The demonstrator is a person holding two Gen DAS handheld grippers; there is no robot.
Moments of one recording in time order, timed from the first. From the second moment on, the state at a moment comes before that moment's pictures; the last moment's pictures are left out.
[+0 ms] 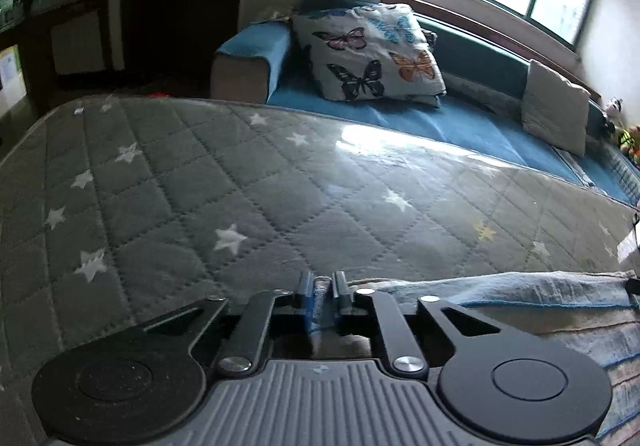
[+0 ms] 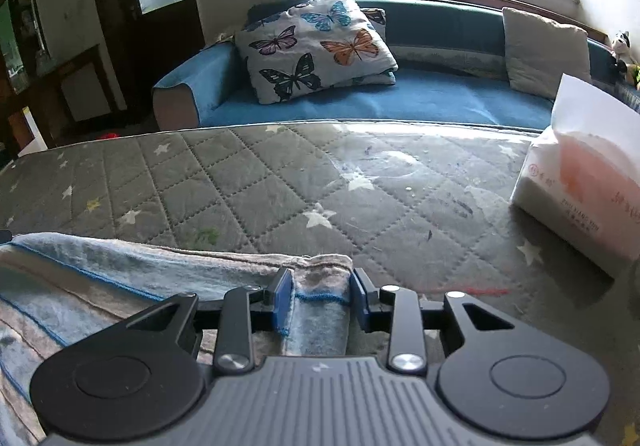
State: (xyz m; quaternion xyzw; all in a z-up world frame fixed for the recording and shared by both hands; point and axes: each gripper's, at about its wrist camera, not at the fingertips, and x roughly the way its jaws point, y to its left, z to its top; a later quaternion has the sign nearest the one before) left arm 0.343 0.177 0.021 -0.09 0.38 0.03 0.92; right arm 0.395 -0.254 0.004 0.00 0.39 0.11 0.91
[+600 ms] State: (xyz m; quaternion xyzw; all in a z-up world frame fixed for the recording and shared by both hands) left arm 0.307 0.157 0.065 -0.02 0.23 0.00 0.97; right arm 0.394 -0.259 0.005 0.01 0.39 0.09 0.92
